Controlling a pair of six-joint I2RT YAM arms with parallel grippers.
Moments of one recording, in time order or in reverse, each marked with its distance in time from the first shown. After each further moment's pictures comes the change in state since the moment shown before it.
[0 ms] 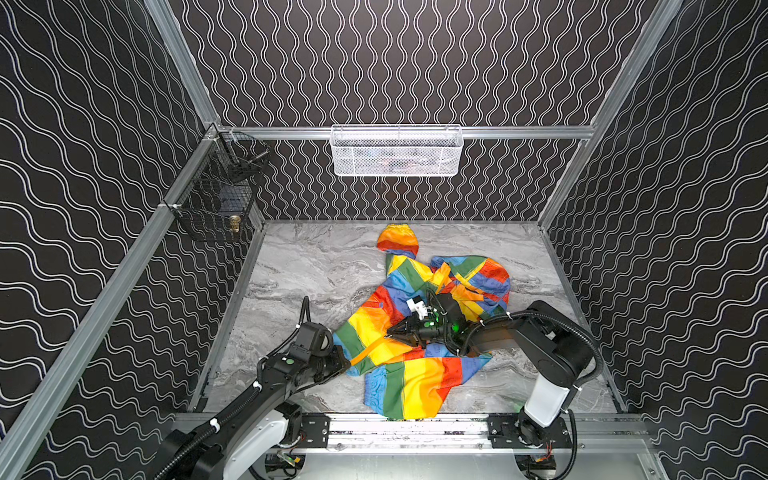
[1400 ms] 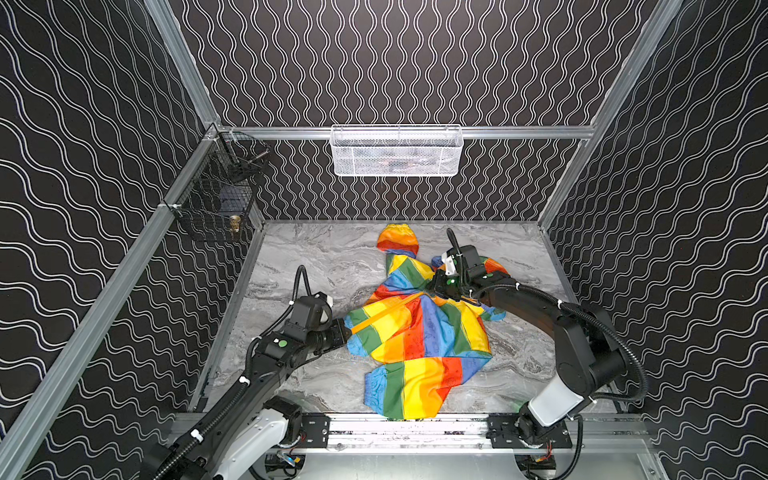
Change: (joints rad) left arm 0.008 0.015 0.320 -0.144 -0.098 0.157; right arm -0.286 -0.123 0.467 -0.944 0.416 -0.600
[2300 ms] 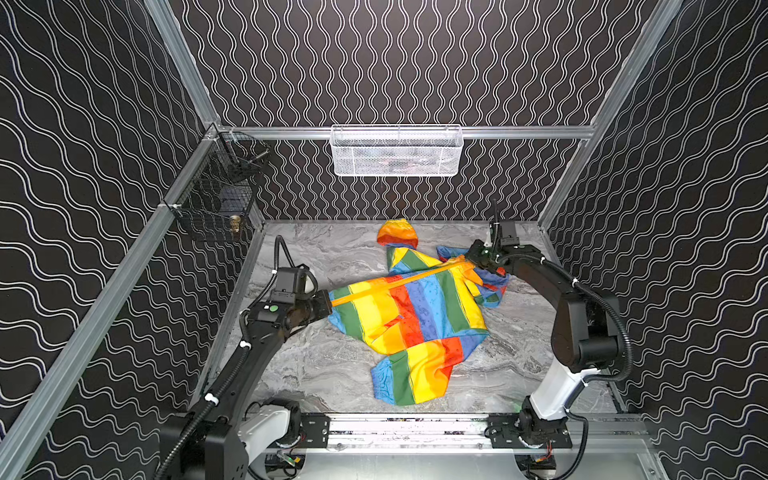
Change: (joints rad) left arm 0.251 0.224 0.257 -0.074 -0.023 0.225; right arm -0.302 0.126 0.253 -0.114 0.124 -0.074
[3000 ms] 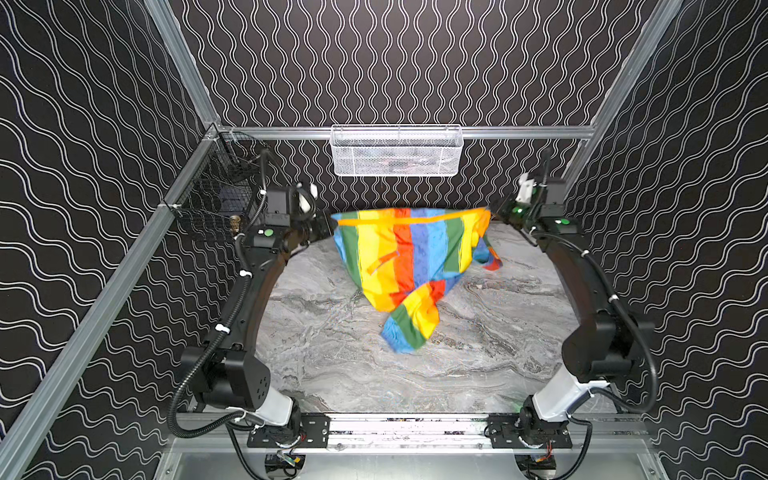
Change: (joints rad) left arm 0.027 0.417 0.836 -0.037 0.128 0.080; right arm -0.112 -0.134 0.354 -0.023 -0.163 -0.026
